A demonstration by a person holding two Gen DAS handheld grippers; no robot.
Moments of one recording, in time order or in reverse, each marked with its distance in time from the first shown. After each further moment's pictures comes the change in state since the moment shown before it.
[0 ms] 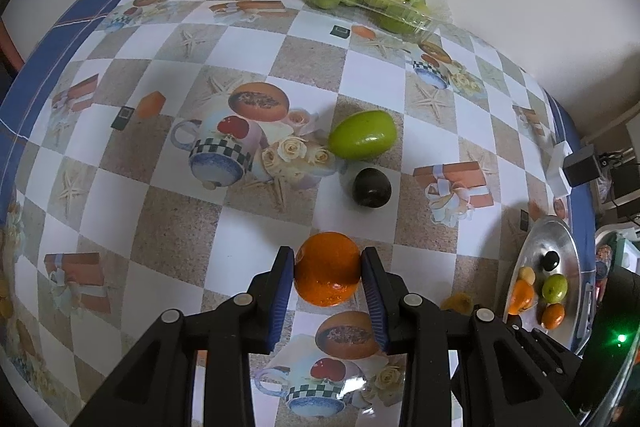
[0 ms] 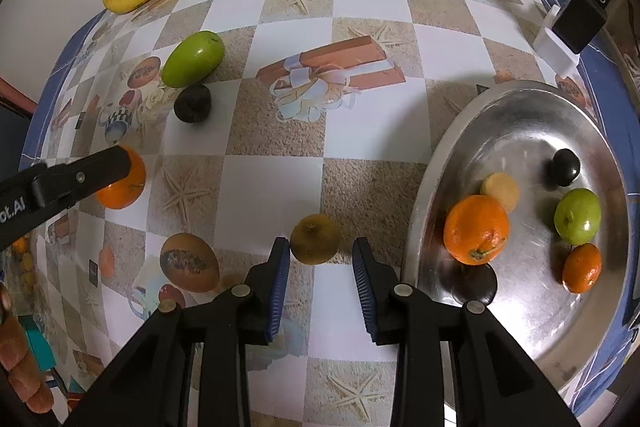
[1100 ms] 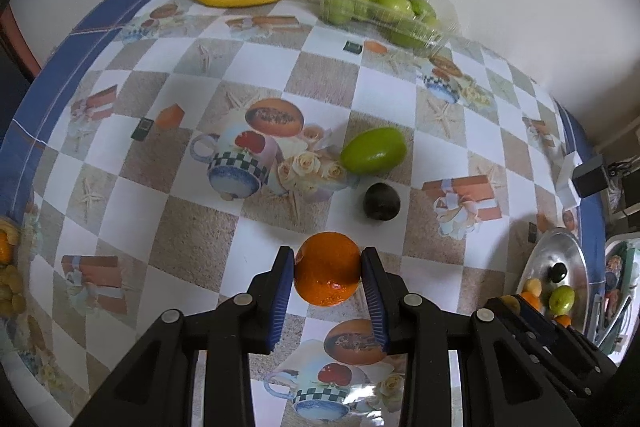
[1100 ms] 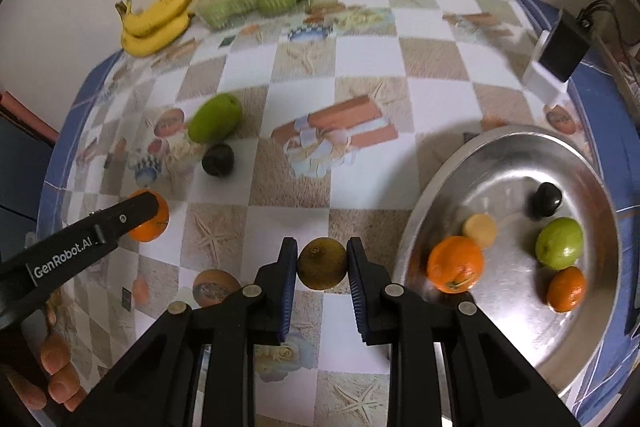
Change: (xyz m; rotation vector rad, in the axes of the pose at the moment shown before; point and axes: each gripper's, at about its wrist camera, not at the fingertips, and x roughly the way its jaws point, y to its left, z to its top) left arm -0.012 -0.004 0.004 -0.008 -0.047 0.053; right arm -0.036 -0.005 0.017 0.023 -0.125 0.064
